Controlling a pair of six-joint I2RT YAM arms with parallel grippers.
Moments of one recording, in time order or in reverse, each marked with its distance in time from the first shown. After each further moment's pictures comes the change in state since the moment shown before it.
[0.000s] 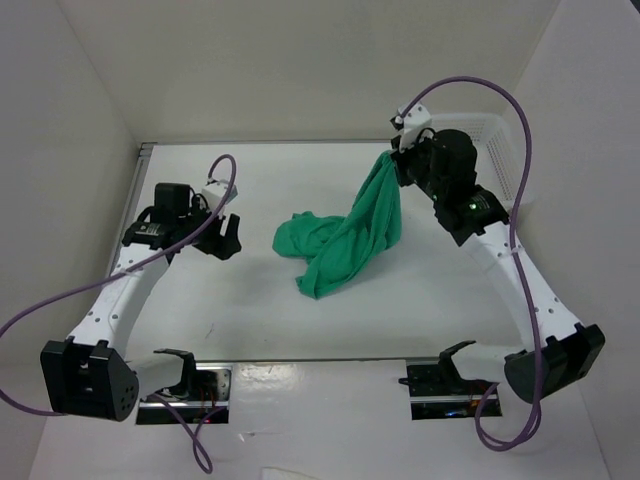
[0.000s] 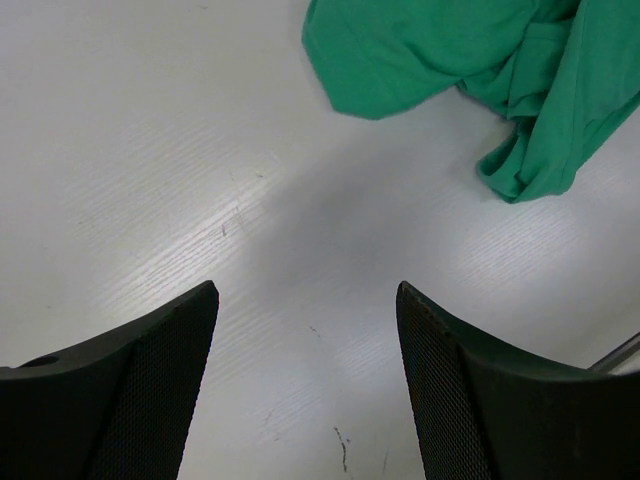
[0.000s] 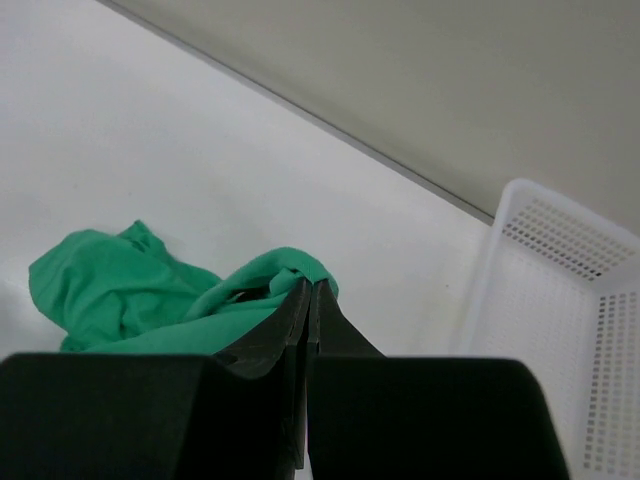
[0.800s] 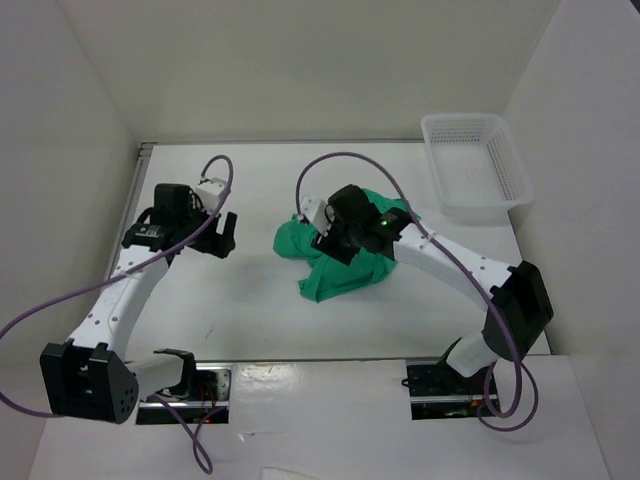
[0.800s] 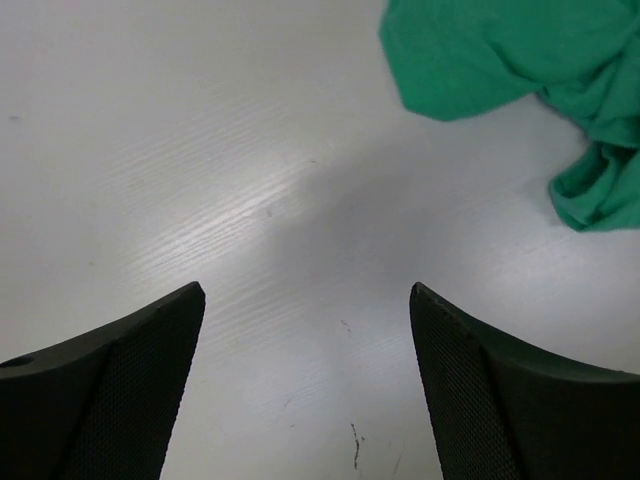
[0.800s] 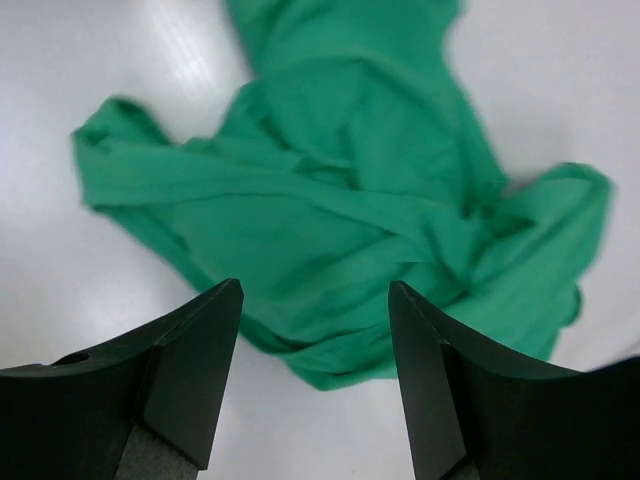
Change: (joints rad) left arm -0.035 0.019 -0.005 0.005 -0.131 -0.037; right arm 0.378 0.262 -0.111 -0.246 0.048 -0.207
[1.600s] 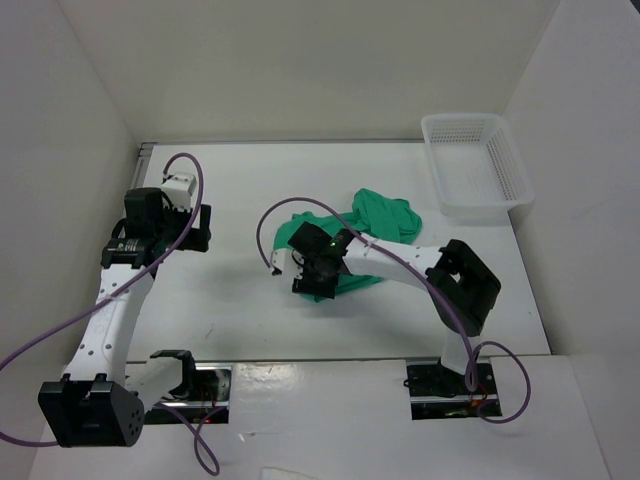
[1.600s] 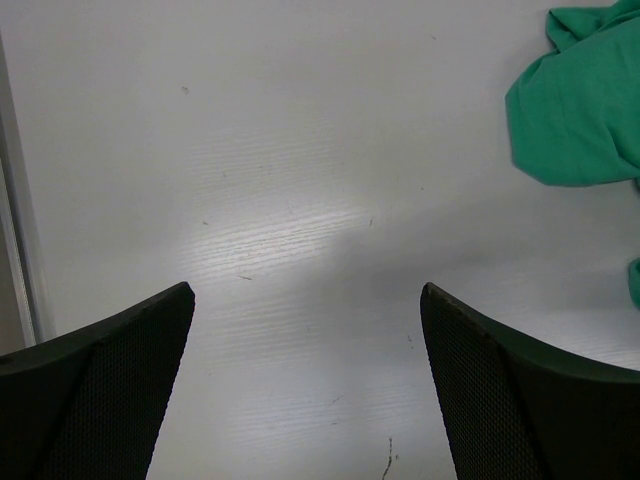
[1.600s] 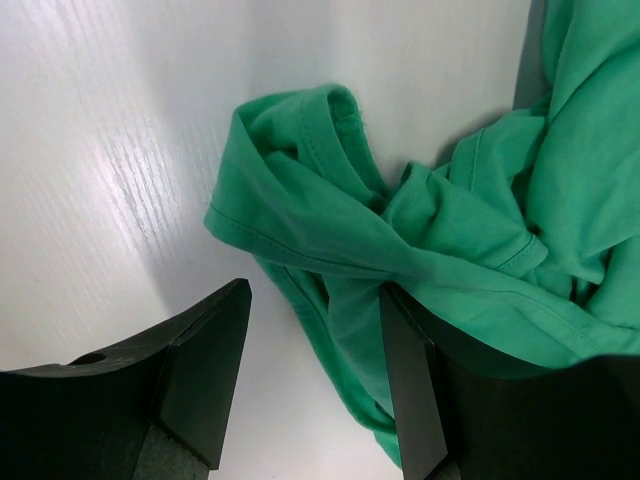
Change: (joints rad) left arm 0.160 -0.153 -0.036 0.052 -0.138 -0.074; right arm 0.190 0.293 -0.004 -0.078 -0.061 -0.091
